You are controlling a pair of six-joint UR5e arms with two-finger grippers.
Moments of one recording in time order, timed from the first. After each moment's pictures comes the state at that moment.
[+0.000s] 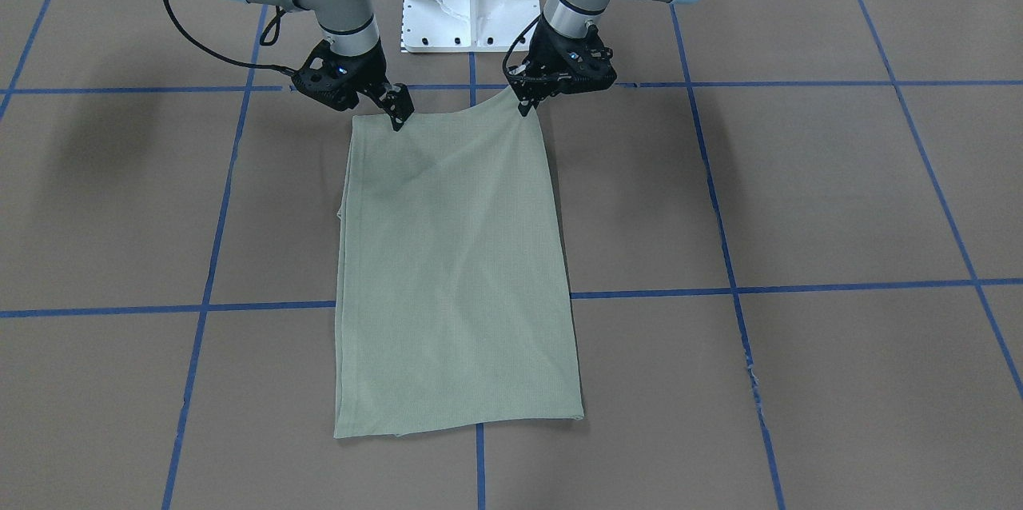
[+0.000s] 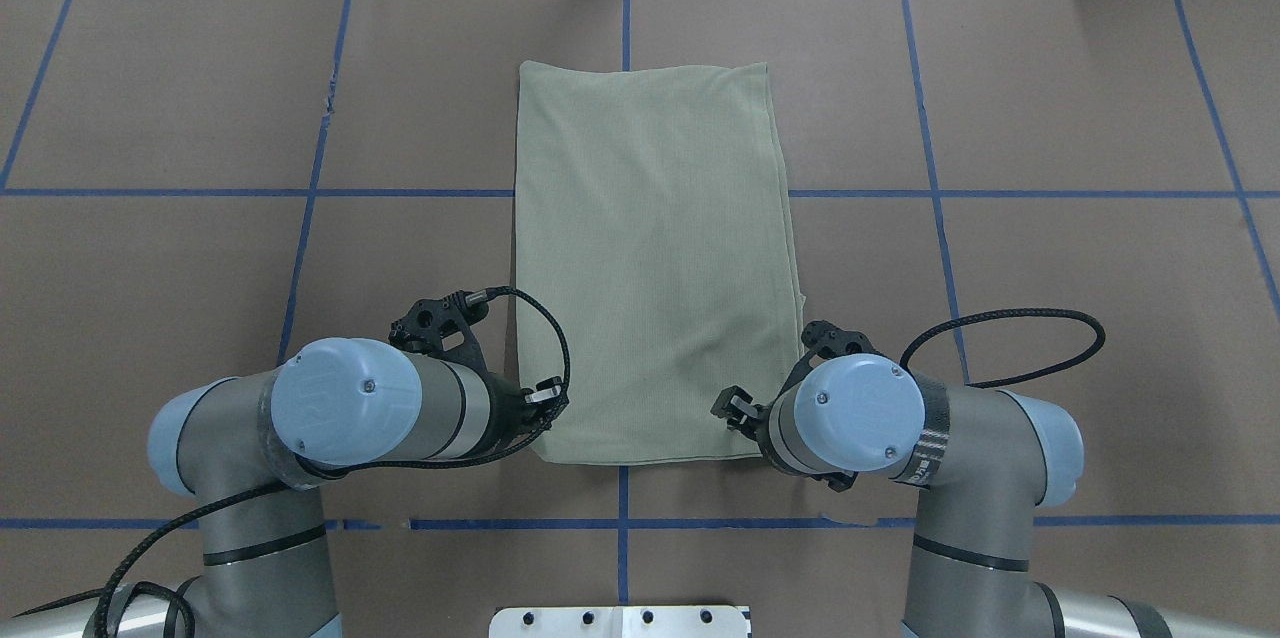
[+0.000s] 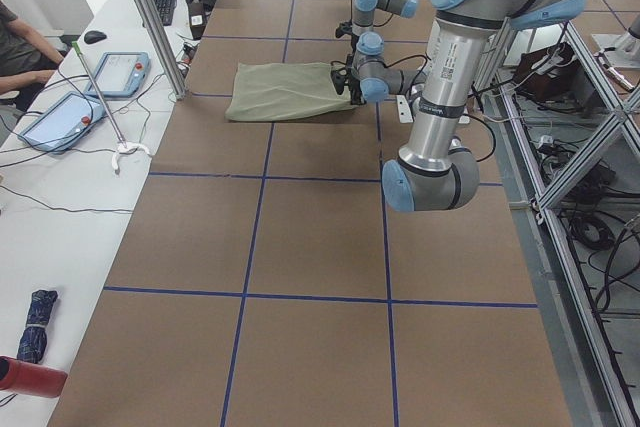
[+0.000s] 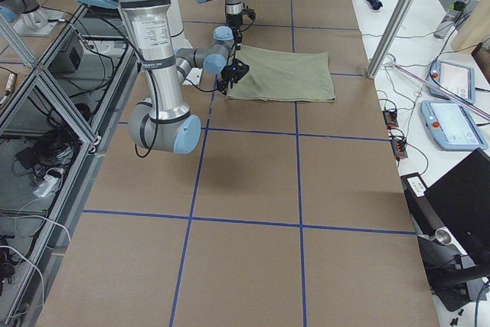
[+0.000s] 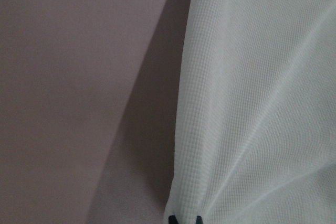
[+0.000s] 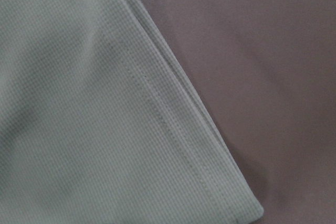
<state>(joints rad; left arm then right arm) -0.31 -2.00 -1.88 -1.90 -1.72 -1.77 0.29 -1.22 1.89 -1.46 1.72 1.94</state>
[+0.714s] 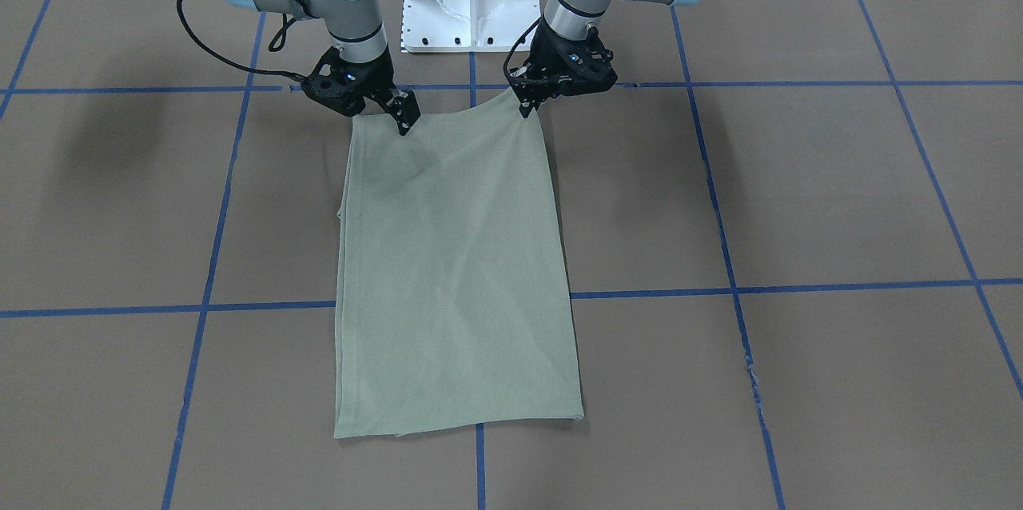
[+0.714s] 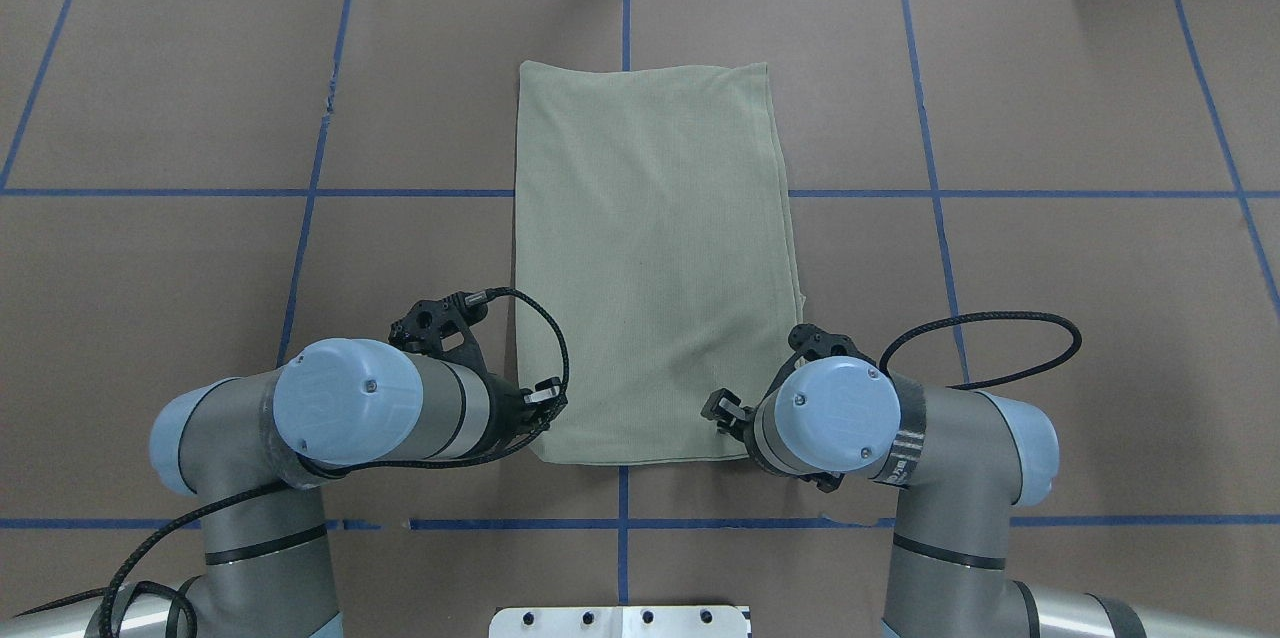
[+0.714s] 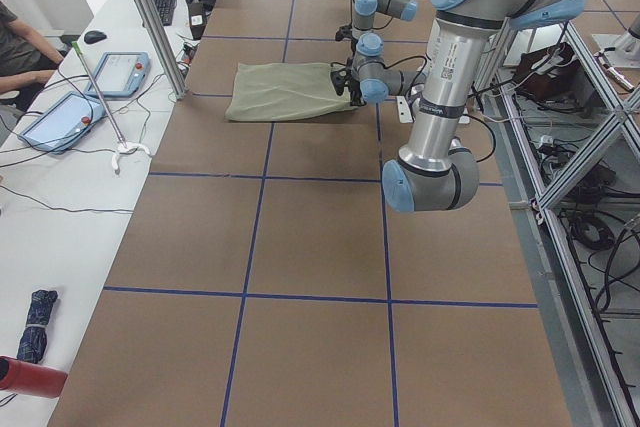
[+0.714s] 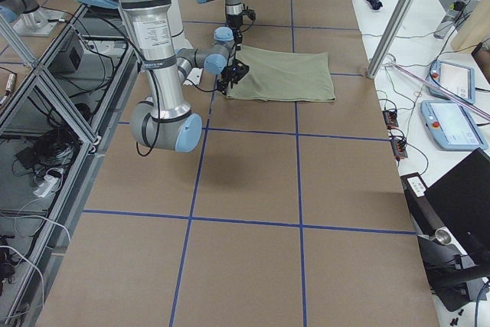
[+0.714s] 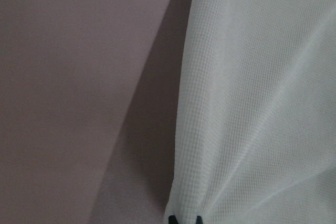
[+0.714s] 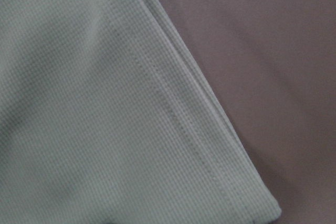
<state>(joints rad) -0.31 -2.00 -1.88 -1.90 -1.72 -1.77 0.28 -1.18 1.85 -1.46 1.72 1.94</state>
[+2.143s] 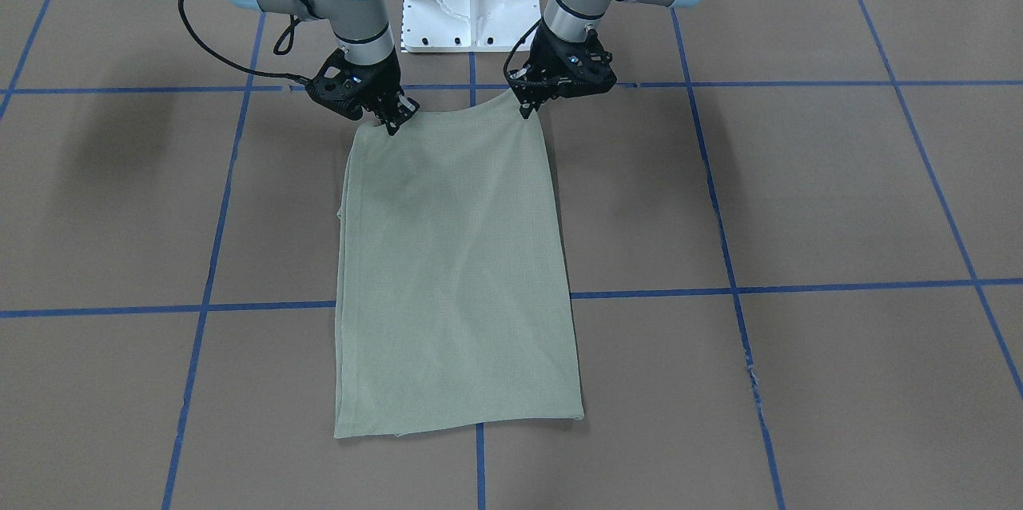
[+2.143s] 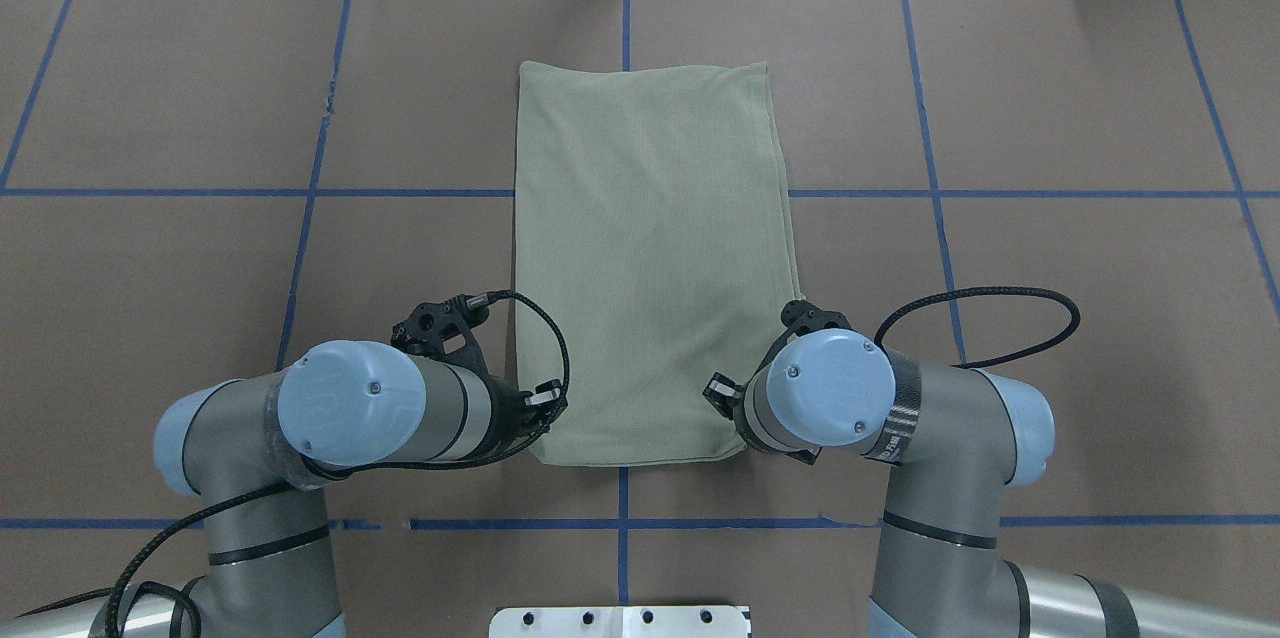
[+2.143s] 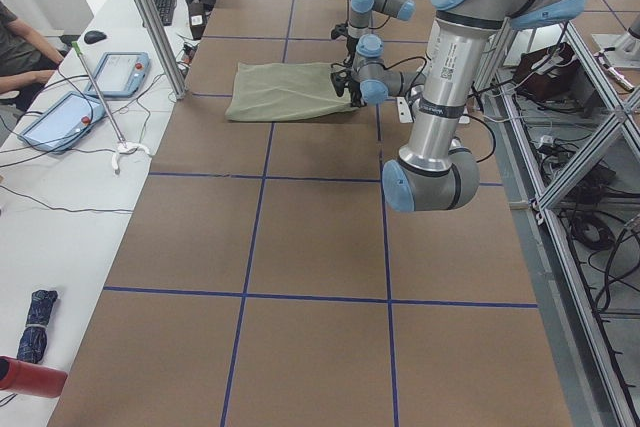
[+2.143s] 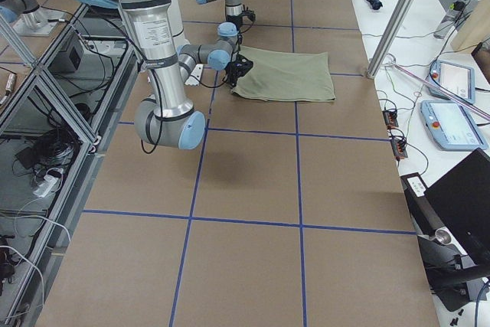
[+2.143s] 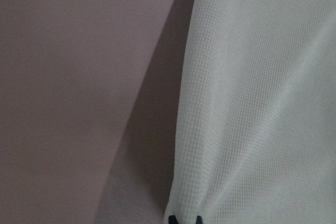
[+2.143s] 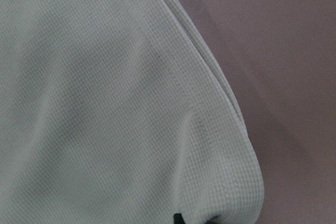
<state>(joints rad) -0.31 -2.00 -1.87 -1.90 -1.72 -1.77 0.31 -1.16 1.86 -1.48 1.72 1.95</state>
